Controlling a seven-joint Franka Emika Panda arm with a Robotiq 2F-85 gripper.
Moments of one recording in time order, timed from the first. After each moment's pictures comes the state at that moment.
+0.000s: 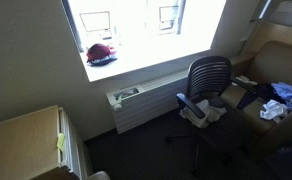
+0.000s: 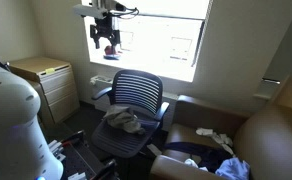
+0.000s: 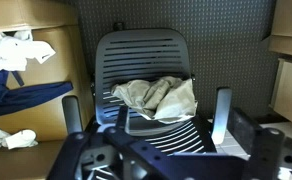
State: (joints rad) arm 0.18 -0.48 0.09 -2.37 0.12 1.93 -0.04
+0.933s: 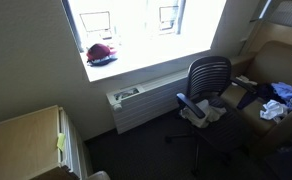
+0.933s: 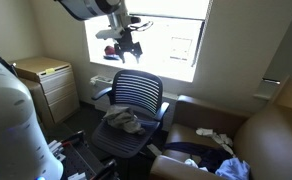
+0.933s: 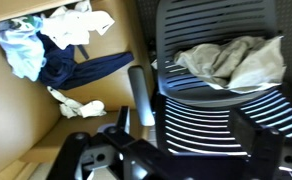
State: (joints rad) arm 0.04 -0.39 0.11 -2.48 -0.19 2.30 0.13
